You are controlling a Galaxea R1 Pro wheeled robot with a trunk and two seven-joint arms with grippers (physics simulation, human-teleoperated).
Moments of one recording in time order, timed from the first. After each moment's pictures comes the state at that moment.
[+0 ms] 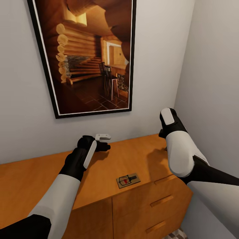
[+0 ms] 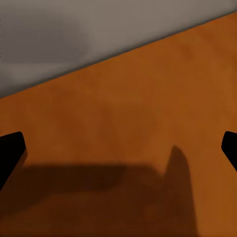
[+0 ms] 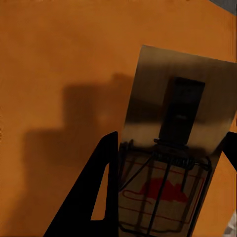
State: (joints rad) left arm -0.89 -0.17 -0.12 -1.06 0.11 1.03 0.12; right arm -1.37 0.17 -0.56 -0.58 -0.39 1.04 -1.25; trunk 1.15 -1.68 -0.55
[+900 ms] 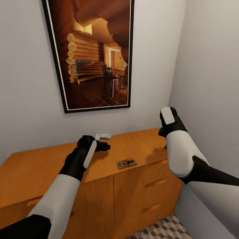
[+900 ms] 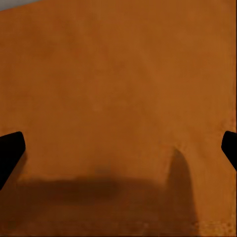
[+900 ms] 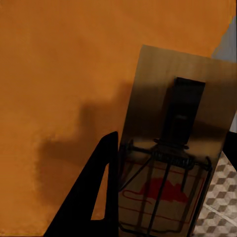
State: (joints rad) left arm -0.89 -0.17 -0.12 -1.06 0.10 1.03 0.12; right arm -1.37 0.17 -0.54 -0.61 -0.40 1.04 -1.23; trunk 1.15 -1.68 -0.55
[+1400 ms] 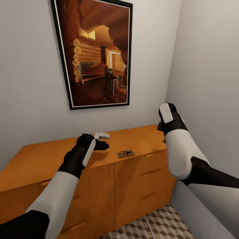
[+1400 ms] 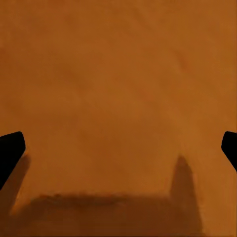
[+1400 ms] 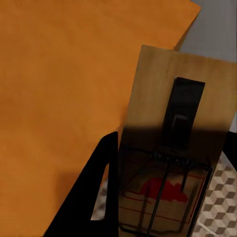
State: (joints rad) left arm -0.91 -0.15 -0.14 -1.03 0.08 1.04 0.09; right arm -1.37 0.17 -0.42 -0.66 -0.40 1.04 -1.14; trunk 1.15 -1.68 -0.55
